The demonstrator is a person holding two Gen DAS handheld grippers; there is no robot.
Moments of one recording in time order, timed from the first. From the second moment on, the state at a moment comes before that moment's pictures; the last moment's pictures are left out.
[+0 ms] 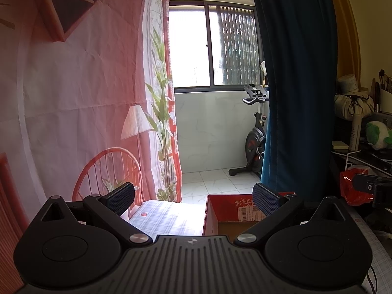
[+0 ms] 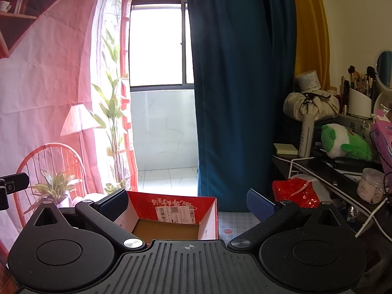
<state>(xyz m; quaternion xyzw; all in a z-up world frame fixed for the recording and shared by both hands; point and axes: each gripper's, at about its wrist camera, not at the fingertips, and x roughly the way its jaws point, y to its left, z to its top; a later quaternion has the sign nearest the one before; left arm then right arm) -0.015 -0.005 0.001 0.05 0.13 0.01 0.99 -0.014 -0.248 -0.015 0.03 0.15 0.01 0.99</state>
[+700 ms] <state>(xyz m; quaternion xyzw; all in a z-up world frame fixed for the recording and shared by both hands) -0.015 -0.006 -0.001 0.05 0.14 0.01 0.99 -0.015 -0.249 -0.015 0.03 0.15 0.01 0.99</state>
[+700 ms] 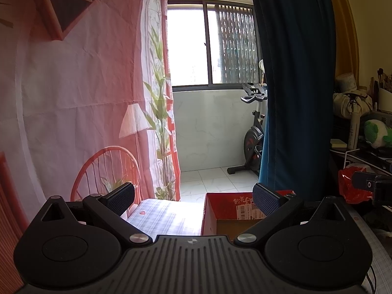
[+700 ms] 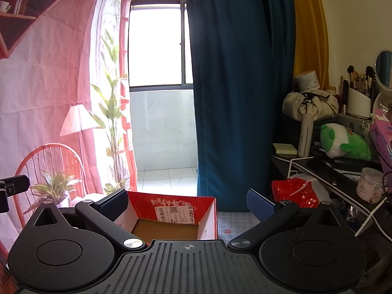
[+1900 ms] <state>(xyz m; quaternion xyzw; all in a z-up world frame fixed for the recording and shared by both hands) -0.005 -0.002 -0.004 0.04 0.15 0.01 0.99 -0.016 -0.253 -0.018 0.05 0.14 0.02 0.99</state>
